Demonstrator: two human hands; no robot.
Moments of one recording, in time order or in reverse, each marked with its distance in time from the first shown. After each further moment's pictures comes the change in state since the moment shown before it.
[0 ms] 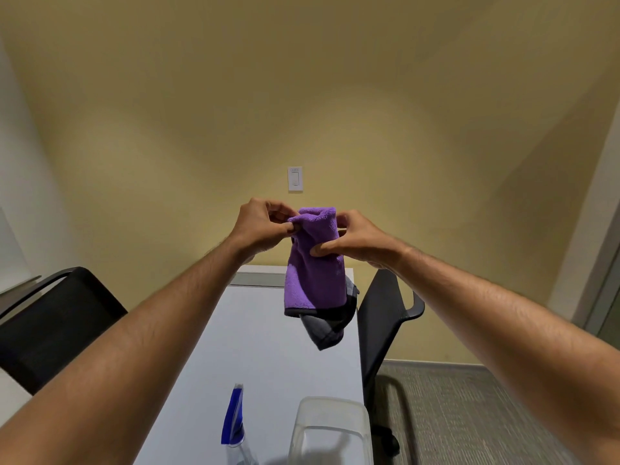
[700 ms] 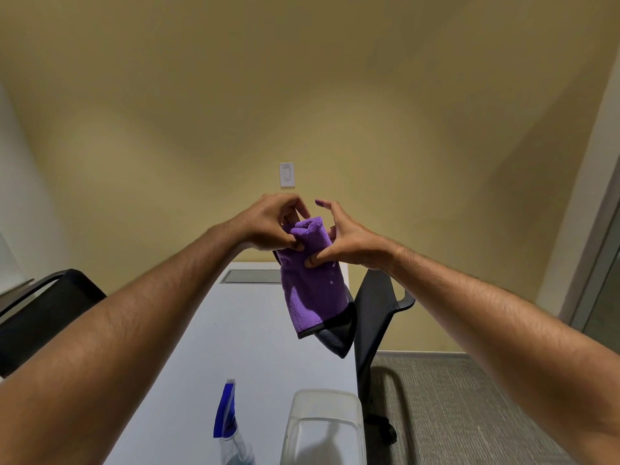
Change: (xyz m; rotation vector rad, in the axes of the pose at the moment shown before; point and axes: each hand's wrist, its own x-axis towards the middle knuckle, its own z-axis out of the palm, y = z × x) left_hand 0.000 0.032 0.009 0.481 -0.405 0.209; right_hand -0.017 0.011 -0.007 0.004 -0.049 0.165
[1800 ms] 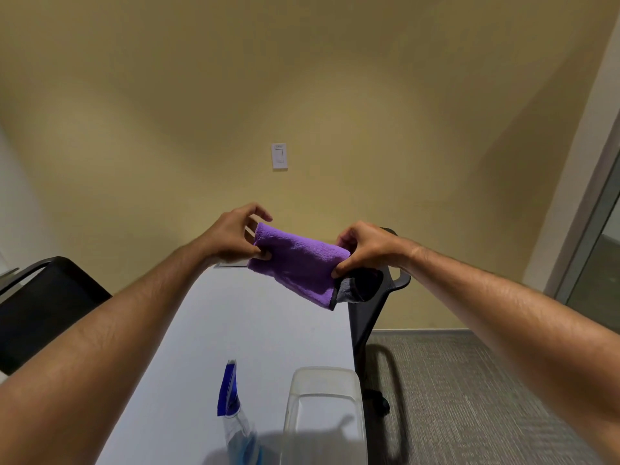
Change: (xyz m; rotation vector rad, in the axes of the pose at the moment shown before) left_hand -0.036 -0.080 0.022 -0.154 0.052 -0.192; right_hand -0.034 0.028 -0.005 -0.494 -0.008 0.130
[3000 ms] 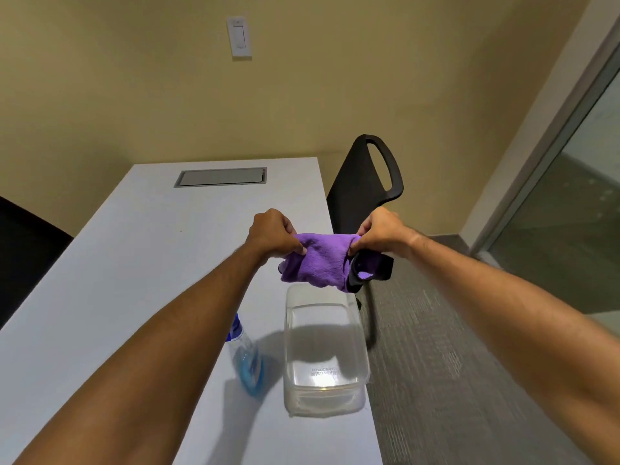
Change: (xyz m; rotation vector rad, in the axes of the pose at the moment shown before) left_hand -0.020 -0.066 0.164 -0.106 -0.229 -0.365; right_hand -0.021 0.080 0.128 0.012 0.092 0.605
